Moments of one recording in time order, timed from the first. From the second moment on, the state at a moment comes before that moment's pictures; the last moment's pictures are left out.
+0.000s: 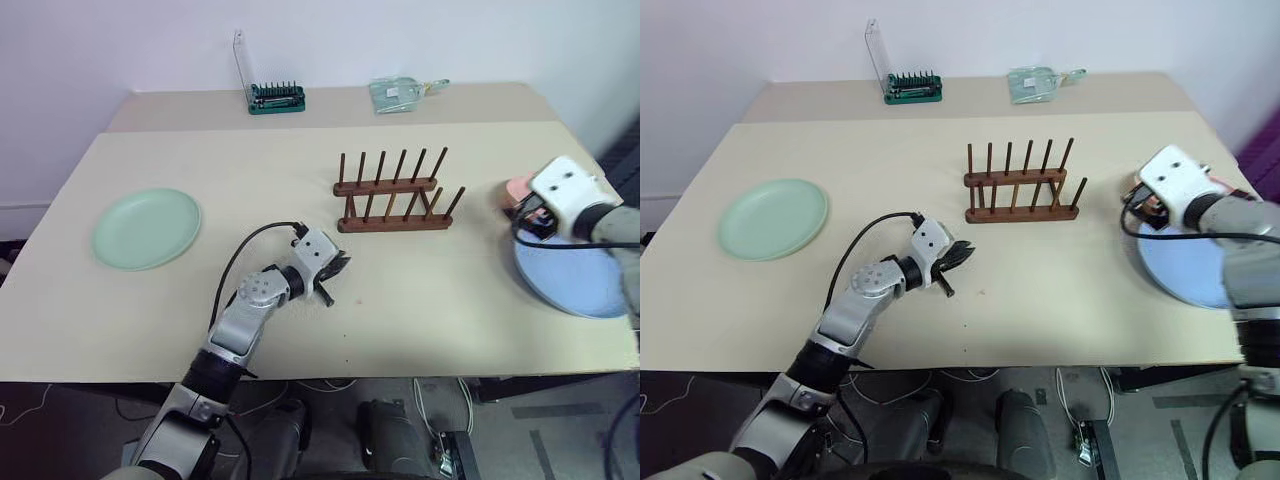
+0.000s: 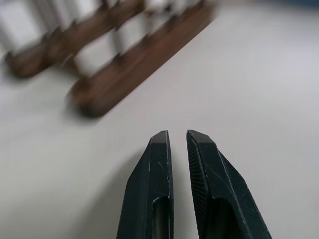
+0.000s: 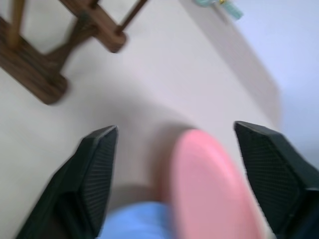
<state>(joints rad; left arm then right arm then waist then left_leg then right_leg) -0.42 0.19 -0.30 0.01 -0.08 0.28 -0.66 -0.45 -1.01 -0.10 0.14 -0.04 0.30 0.69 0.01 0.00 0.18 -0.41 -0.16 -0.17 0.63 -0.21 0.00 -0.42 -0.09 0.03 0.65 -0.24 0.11</state>
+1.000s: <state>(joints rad) -0.36 0.26 -0.28 -0.13 -0.20 0.34 -0.74 -0.72 -0.85 -0.09 0.31 0.07 0.19 0.73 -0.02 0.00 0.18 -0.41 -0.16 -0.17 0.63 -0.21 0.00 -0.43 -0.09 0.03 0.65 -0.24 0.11</state>
